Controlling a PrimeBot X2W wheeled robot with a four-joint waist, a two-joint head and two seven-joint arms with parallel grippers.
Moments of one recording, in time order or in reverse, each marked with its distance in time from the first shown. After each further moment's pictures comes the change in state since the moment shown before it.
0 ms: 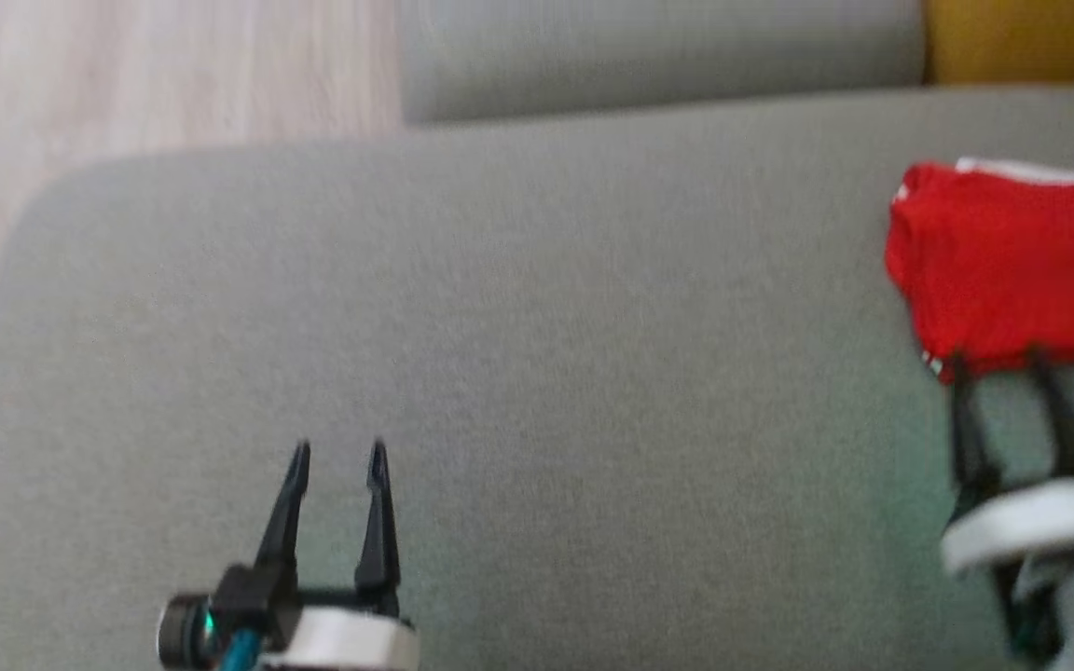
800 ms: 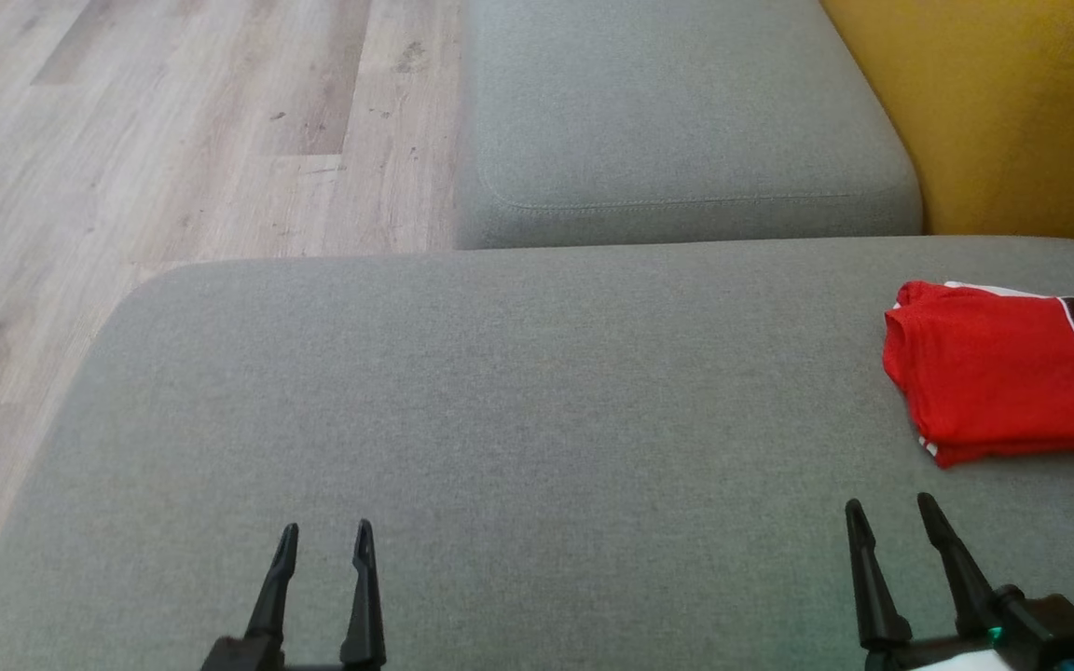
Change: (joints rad) left arm 0.151 0.001 0.040 -0.004 0.010 -0.035 0.000; right arm 0.385 0.177 0.074 -0.287 -0.058 0.000 0.000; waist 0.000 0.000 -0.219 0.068
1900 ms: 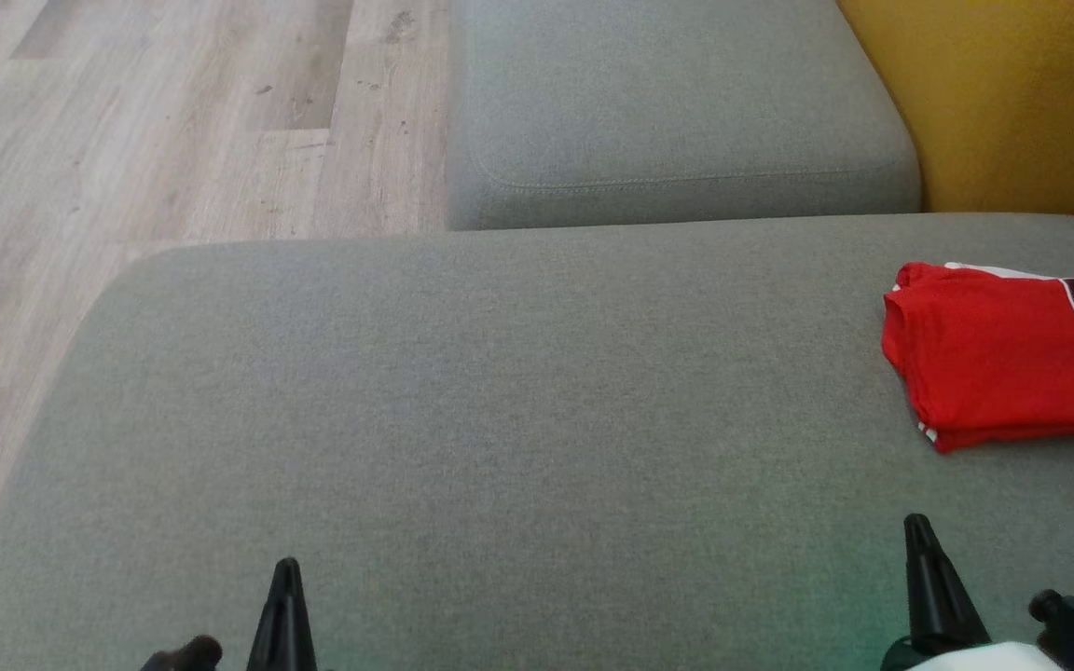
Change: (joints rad) left arm 0.006 0.002 0.053 0.069 -0.290 -0.044 0.078; right arm -0.022 0.001 -0.021 0.087 0.315 0.000 0.067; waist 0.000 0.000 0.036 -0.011
